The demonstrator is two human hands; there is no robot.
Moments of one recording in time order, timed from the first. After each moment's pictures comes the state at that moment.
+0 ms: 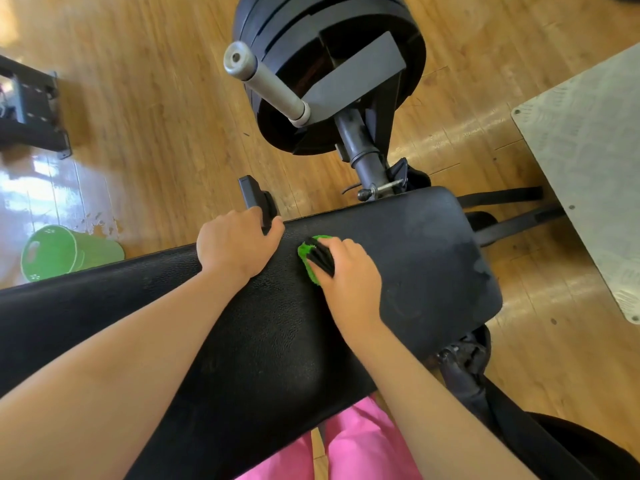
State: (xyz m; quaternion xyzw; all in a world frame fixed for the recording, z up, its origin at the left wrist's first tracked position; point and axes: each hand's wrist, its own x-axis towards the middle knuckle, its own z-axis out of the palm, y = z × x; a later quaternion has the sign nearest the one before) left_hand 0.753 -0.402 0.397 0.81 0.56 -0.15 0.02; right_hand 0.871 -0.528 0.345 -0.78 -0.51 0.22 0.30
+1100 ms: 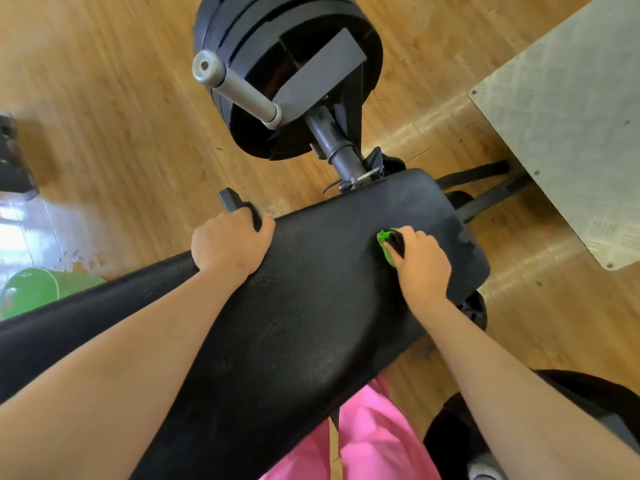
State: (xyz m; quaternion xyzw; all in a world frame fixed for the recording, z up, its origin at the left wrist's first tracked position) left_hand 0.752 -0.400 0.396 0.83 0.54 -0.15 0.02; right_hand 0.949 -0.578 0.315 -0.90 -0.40 0.13 0.09
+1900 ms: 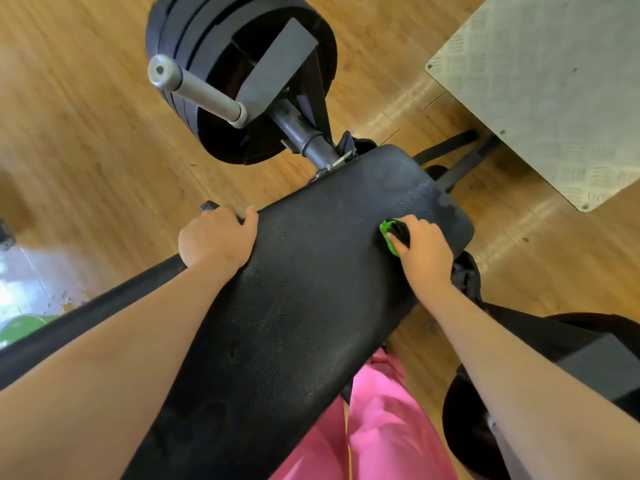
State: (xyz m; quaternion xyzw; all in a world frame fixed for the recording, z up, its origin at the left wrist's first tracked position) left_hand 0.749 -0.395 0.390 0.84 0.52 -0.15 0.03; right_hand 0.938 -0.619 0.308 -0.92 -0.31 0.17 0.18
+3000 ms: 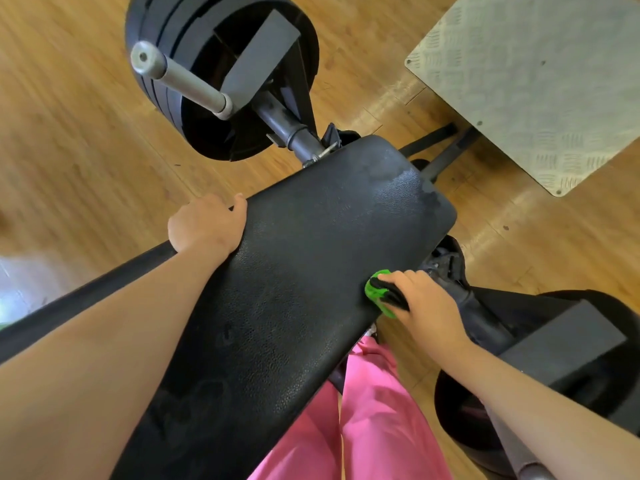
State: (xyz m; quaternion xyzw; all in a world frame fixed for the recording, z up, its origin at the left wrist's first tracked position) left_hand 0.748 -0.394 0.388 0.84 0.52 -0.15 0.04; right_hand 0.871 -0.710 0.342 -0.86 -0.43 0.20 0.18
